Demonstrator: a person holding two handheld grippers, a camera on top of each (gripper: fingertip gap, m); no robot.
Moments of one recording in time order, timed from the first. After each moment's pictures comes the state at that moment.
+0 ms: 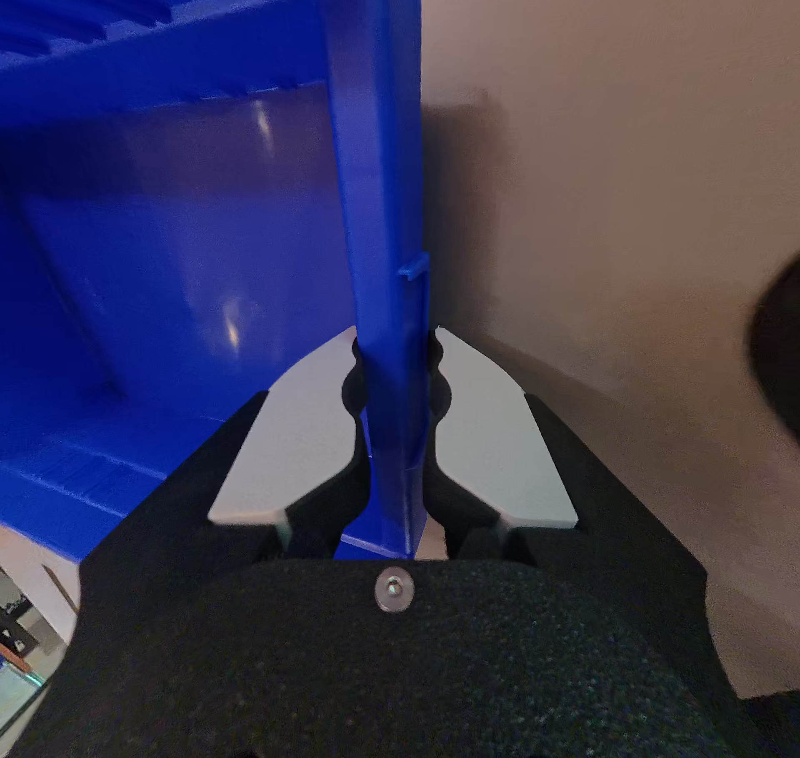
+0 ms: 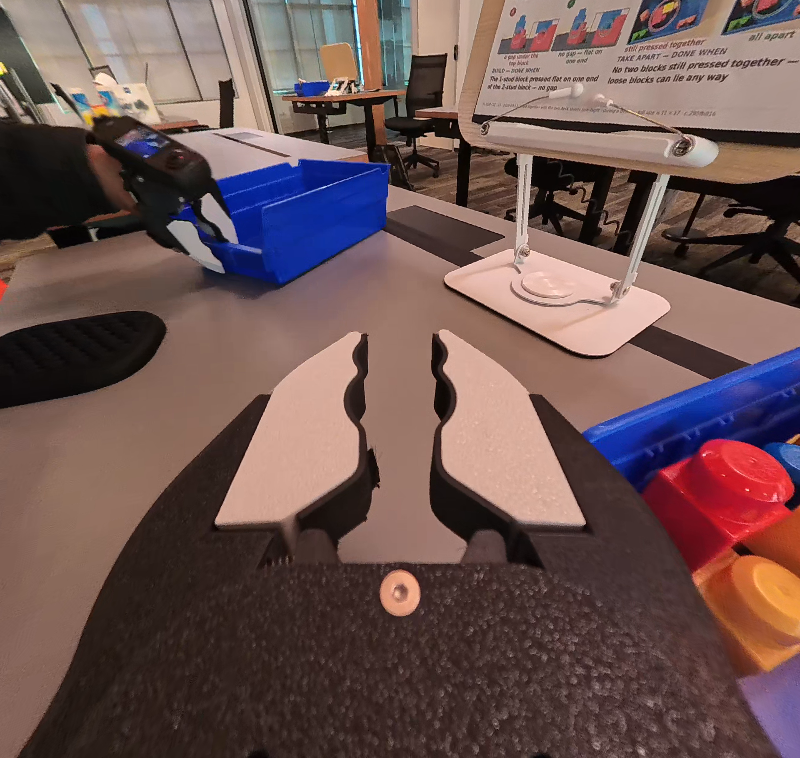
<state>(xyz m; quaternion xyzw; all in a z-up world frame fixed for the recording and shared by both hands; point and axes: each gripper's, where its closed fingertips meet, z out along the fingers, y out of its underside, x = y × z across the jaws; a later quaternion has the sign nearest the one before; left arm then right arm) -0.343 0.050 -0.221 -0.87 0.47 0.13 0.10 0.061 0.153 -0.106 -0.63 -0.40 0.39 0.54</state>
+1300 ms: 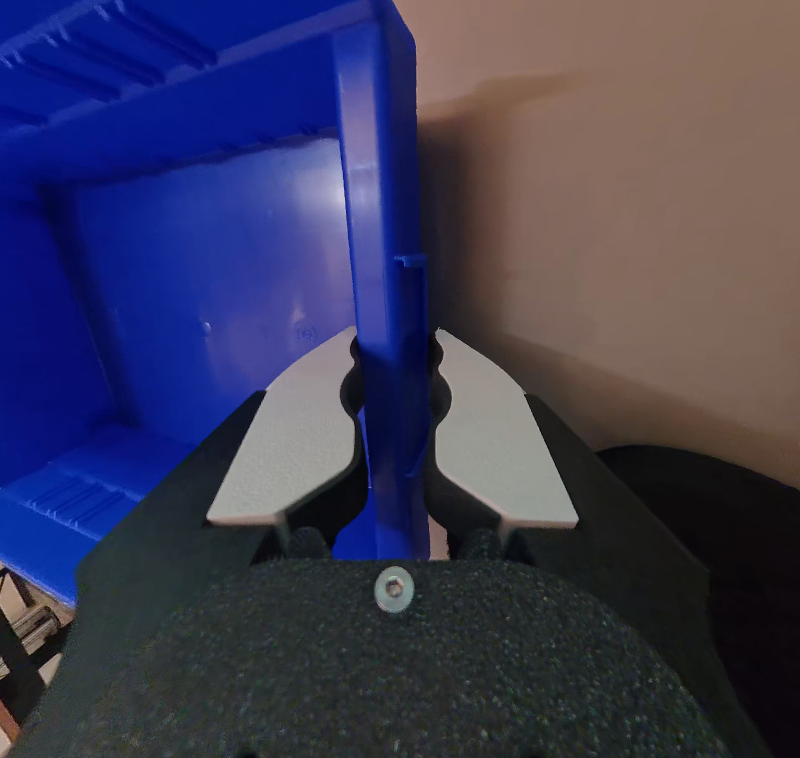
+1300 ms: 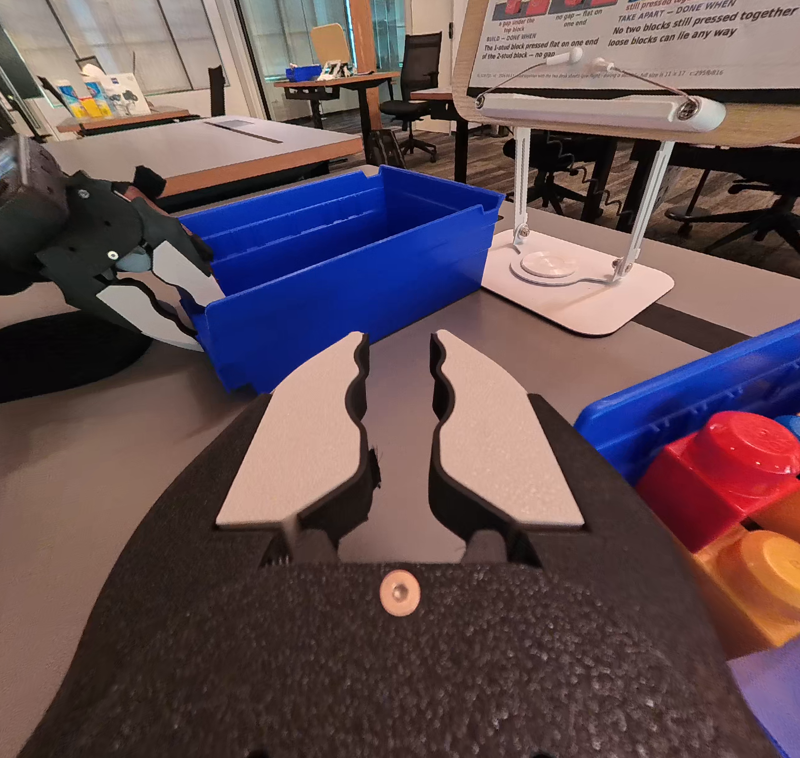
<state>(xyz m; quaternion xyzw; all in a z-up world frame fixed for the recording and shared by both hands) -0.134 0.045 -0.224 -0.73 0.64 0.07 0.21 0.062 0.155 -0.117 -0.64 -0.40 0.39 0.53</state>
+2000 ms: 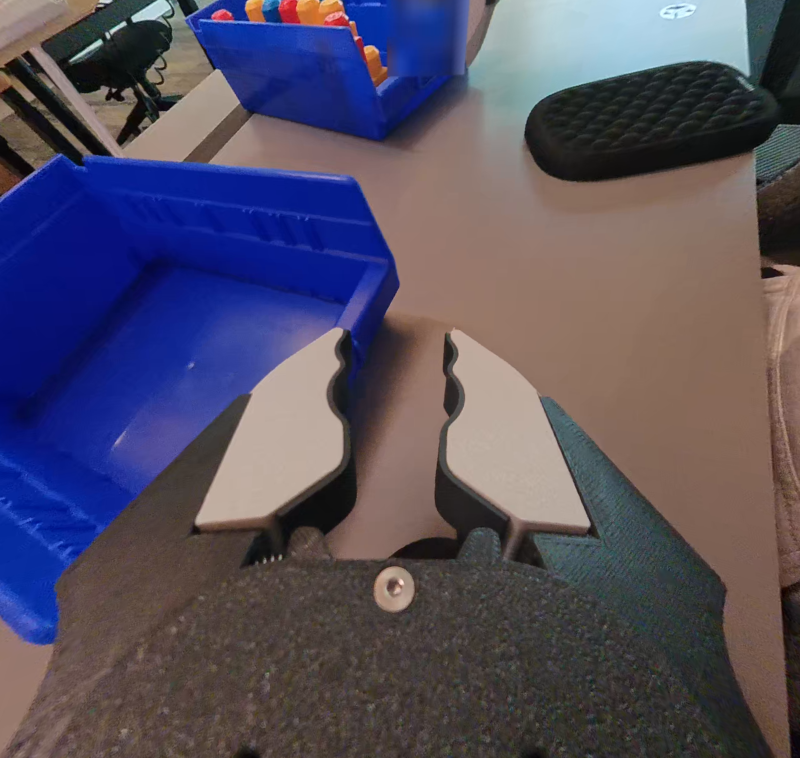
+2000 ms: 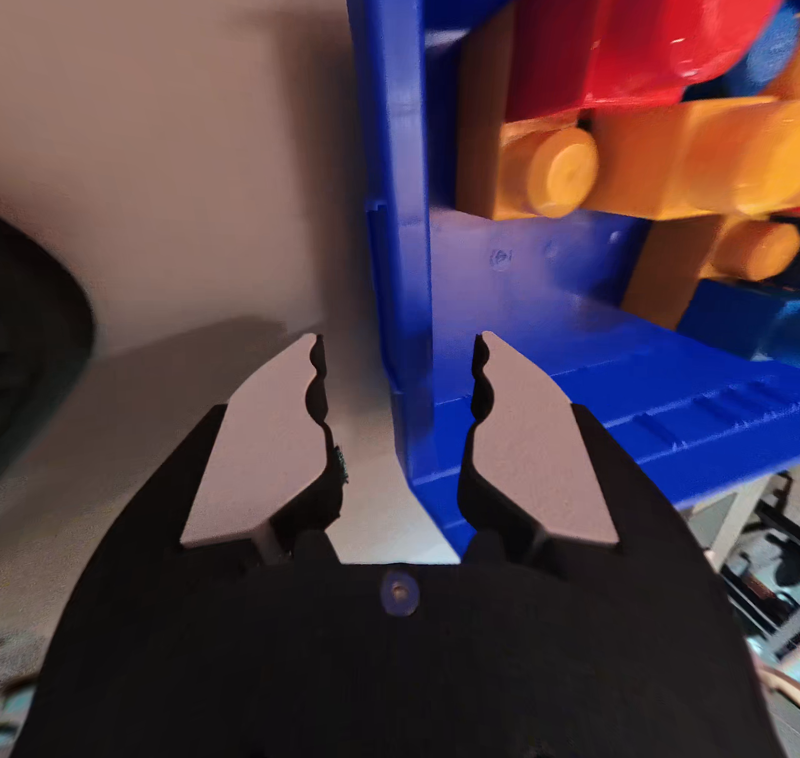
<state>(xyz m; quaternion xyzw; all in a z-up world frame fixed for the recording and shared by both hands) -0.098 -0.004 -0.151 -0.73 0.43 -0.17 0.50 0.243 0.197 -0.200 -0.73 -0.67 -0.09 0.11</state>
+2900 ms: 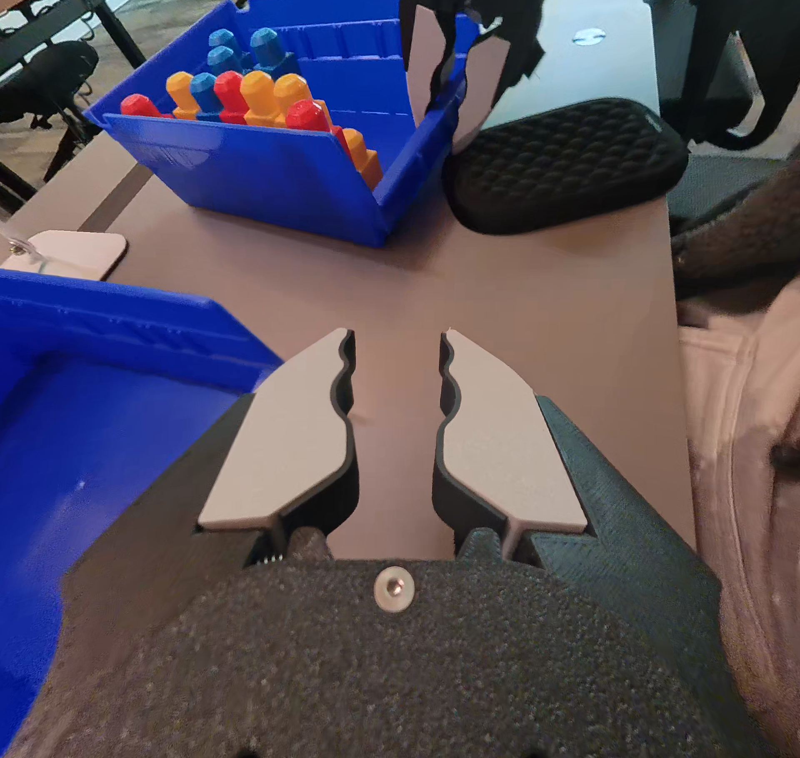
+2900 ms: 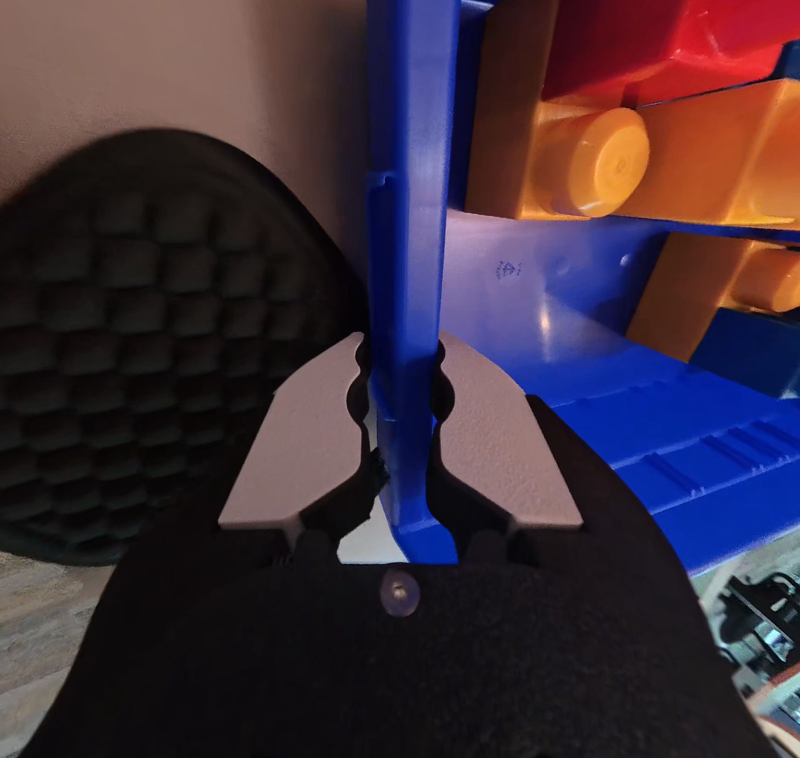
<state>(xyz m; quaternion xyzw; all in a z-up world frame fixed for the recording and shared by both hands) -0.011 -0.017 -0.150 -0.72 0.47 -0.19 0.48 0.205 0.079 -0.218 -0.67 -0.72 -0.07 0.14</state>
